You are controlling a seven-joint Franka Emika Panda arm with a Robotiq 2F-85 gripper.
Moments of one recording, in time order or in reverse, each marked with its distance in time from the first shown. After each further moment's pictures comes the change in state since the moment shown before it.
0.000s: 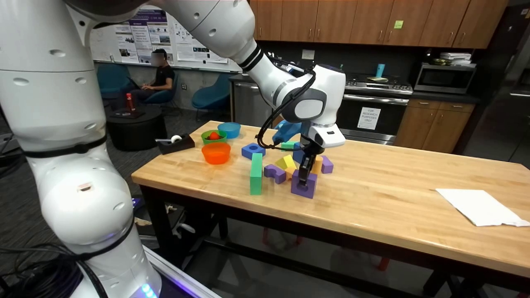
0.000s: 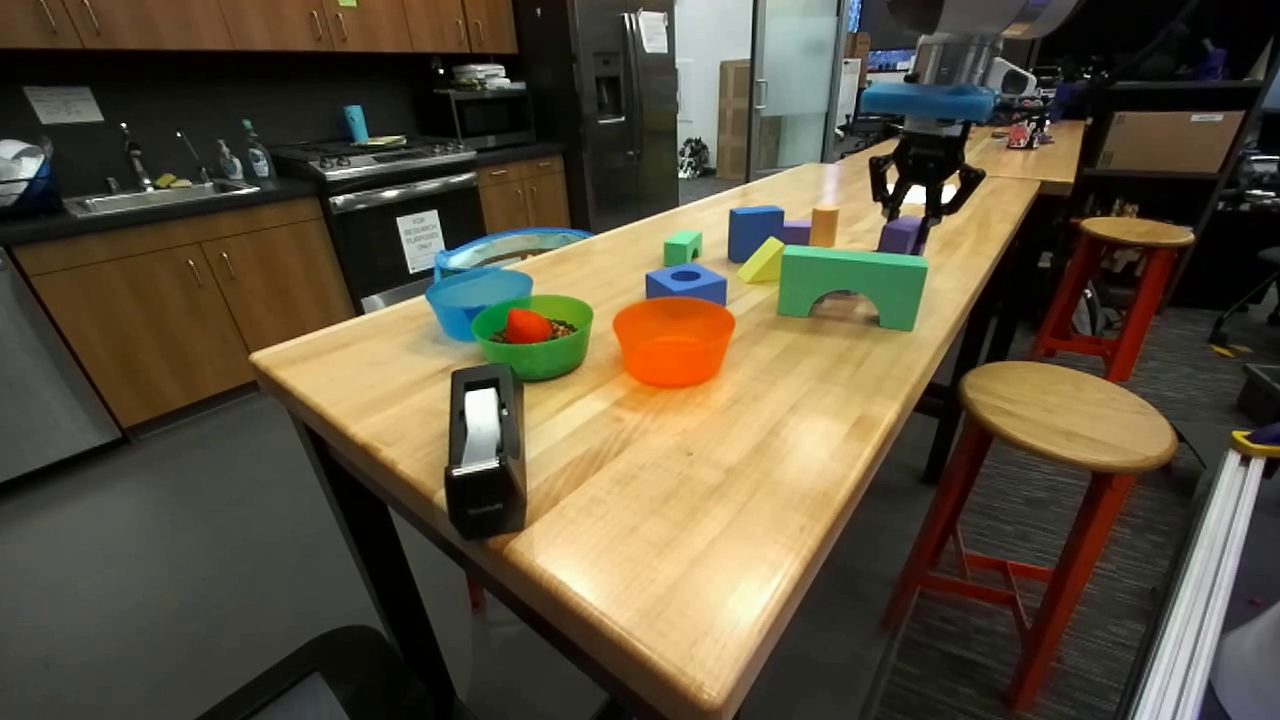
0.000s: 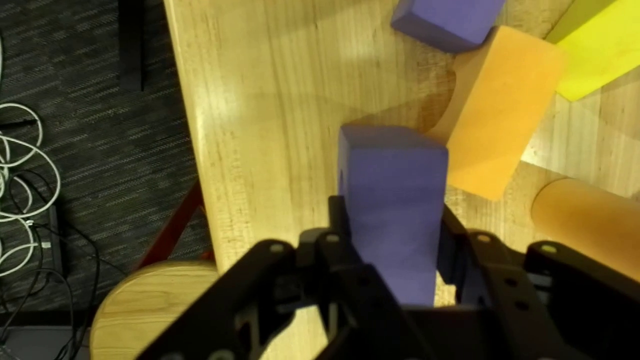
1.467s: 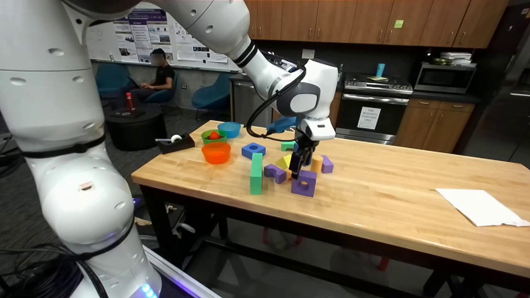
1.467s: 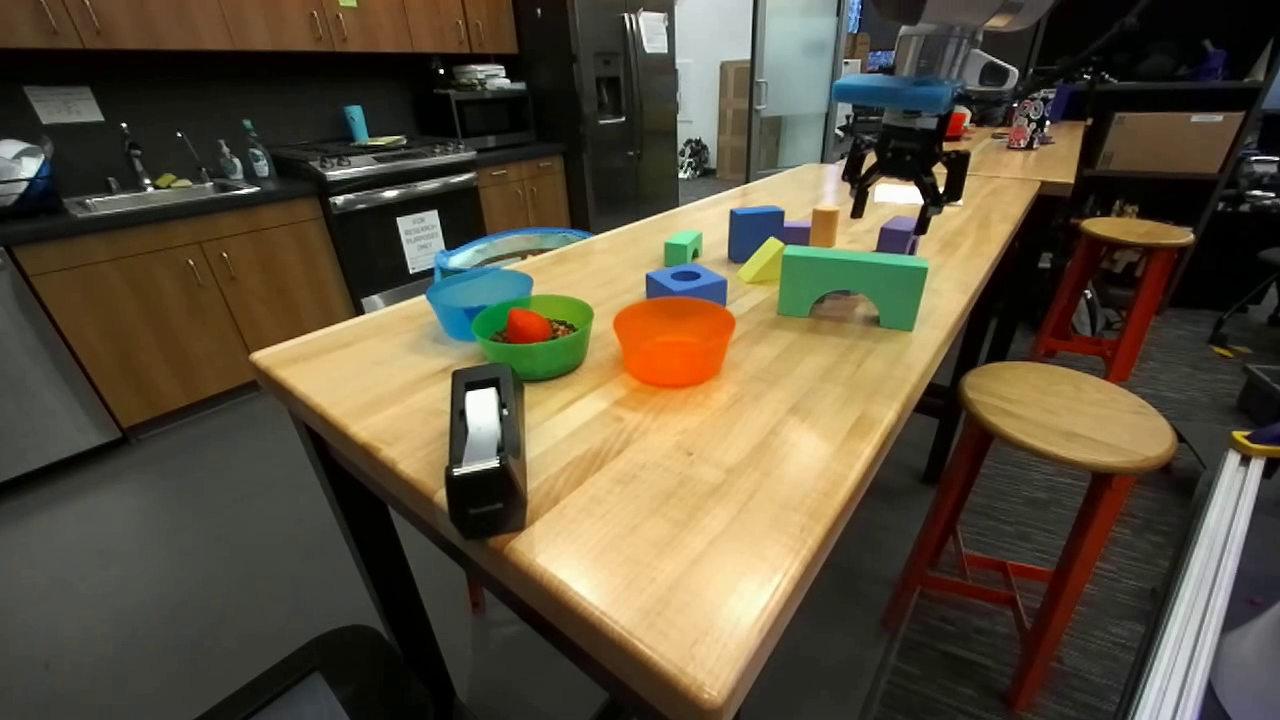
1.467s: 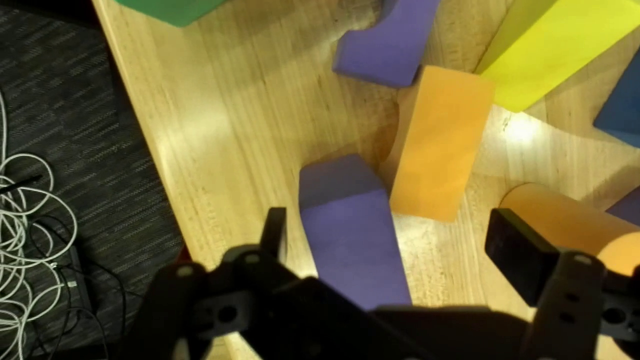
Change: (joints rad) arm 0.013 -0.016 0.037 0.002 0.000 0.004 0.198
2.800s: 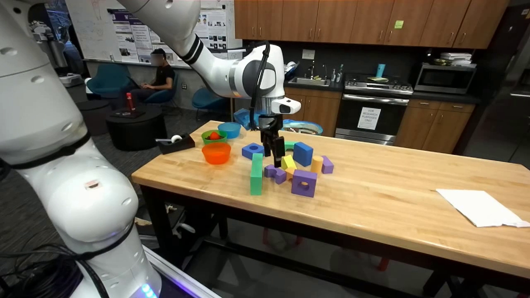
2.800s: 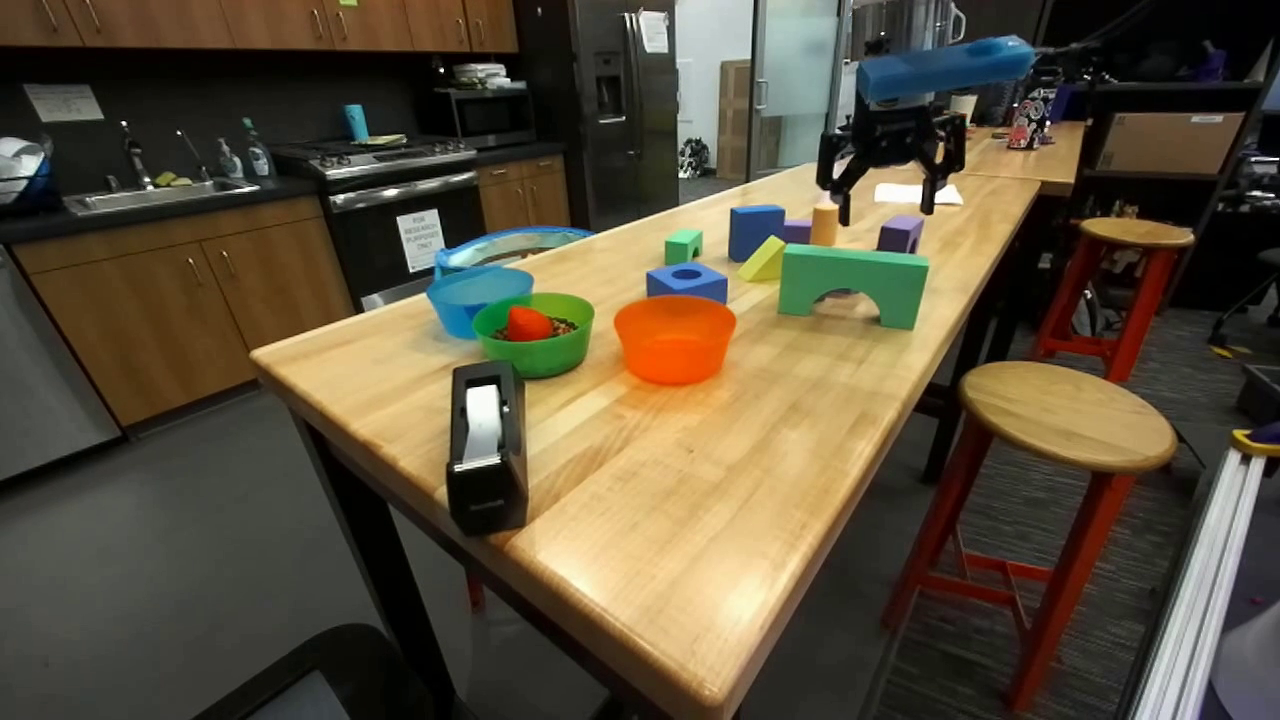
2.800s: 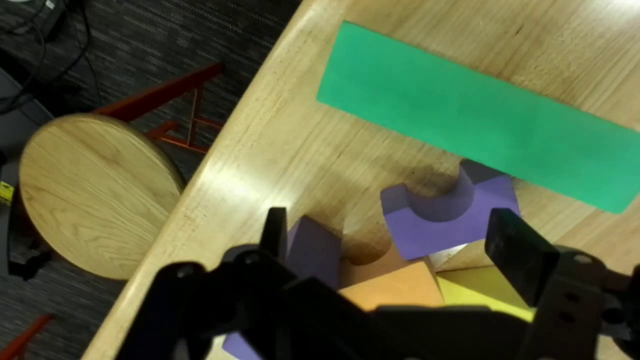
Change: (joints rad) arm 0.081 -0.234 0.134 -0.184 -0.368 -0.063 -0.411
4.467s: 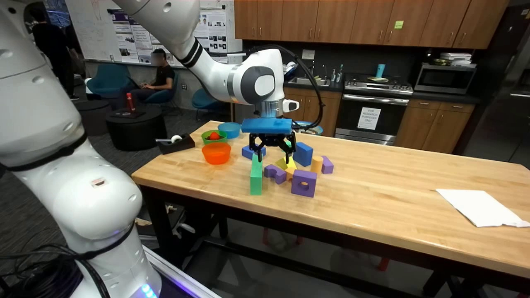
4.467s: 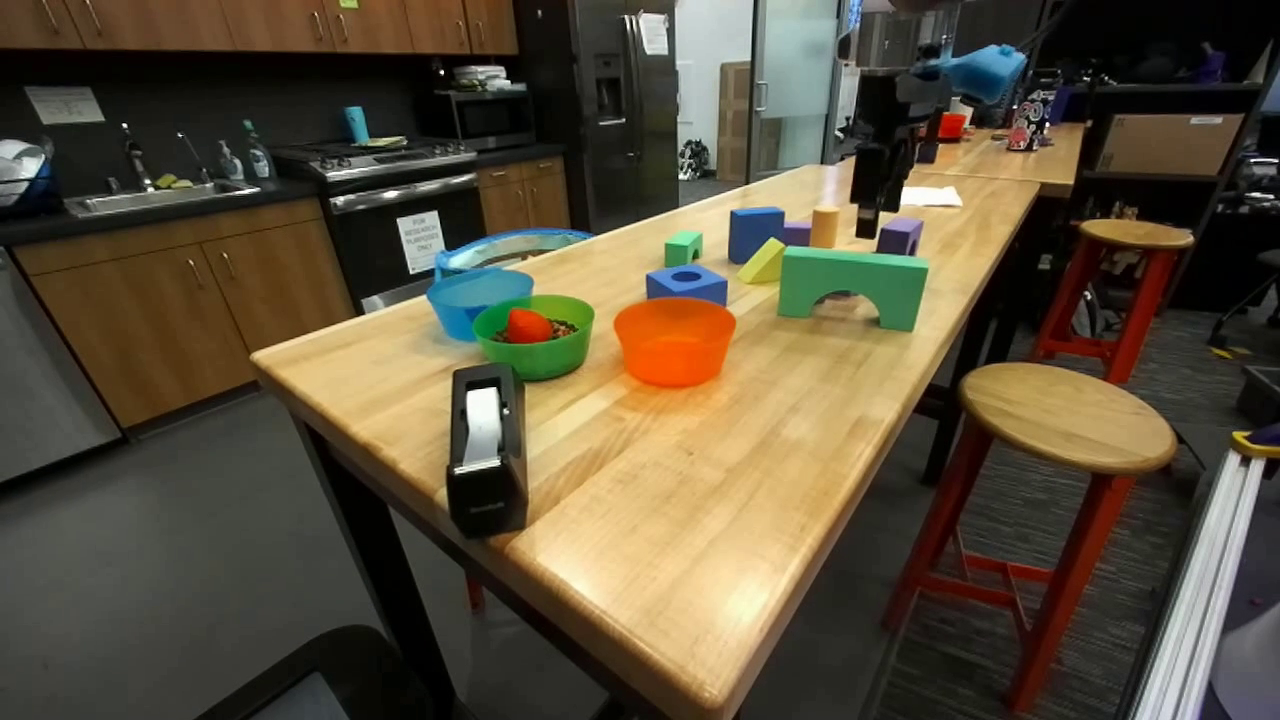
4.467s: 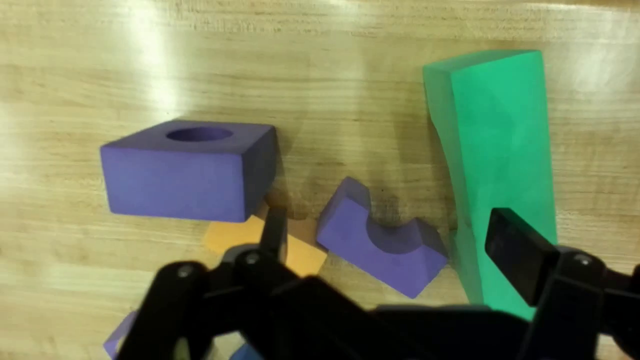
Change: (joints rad) arm 0.081 -0.015 -0.093 -0.045 -0.003 0.103 -0.981
